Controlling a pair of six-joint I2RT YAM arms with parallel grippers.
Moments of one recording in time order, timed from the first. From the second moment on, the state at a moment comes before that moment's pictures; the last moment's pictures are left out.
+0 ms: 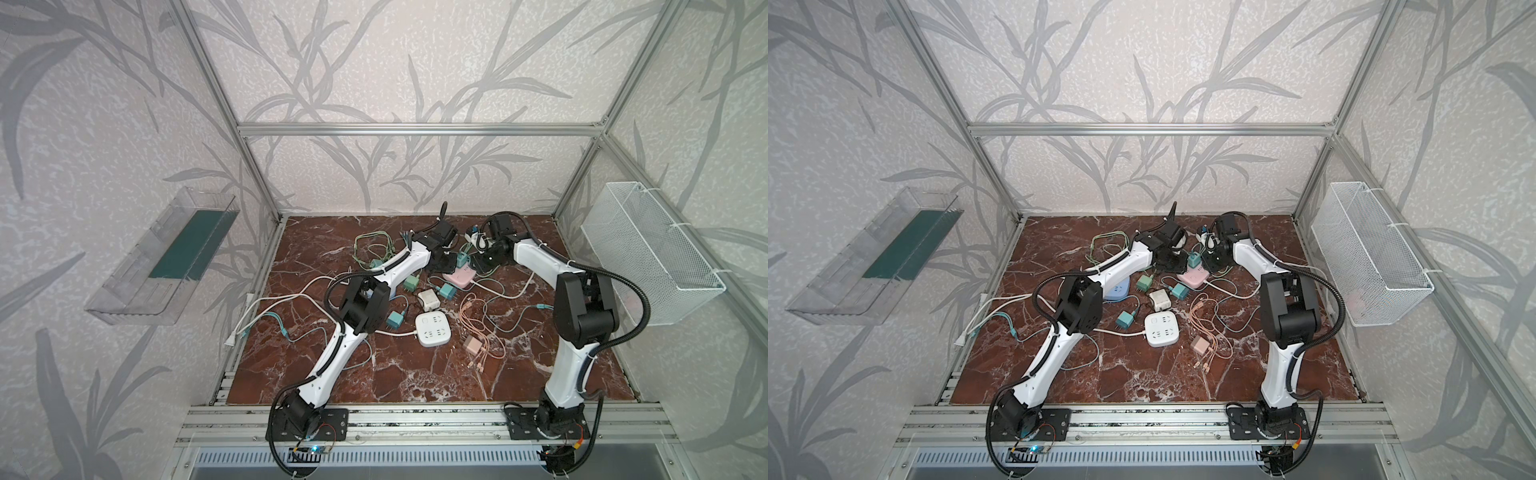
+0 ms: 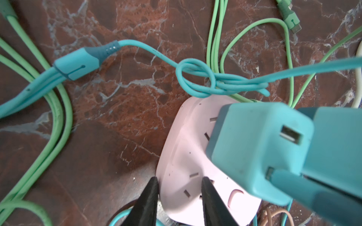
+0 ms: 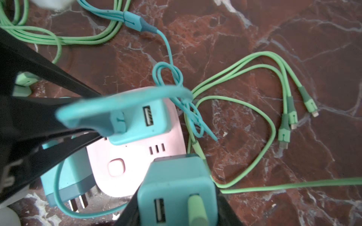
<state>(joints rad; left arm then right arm) -0.68 2.55 2.30 -0.82 0.14 -0.42 0.19 1.94 1.46 -0.60 -0.16 -0.33</state>
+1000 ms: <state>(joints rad) -0.67 2.52 2.24 -0.75 0.15 -0.42 0.14 1.93 1.53 -0.95 0.03 -0.29</state>
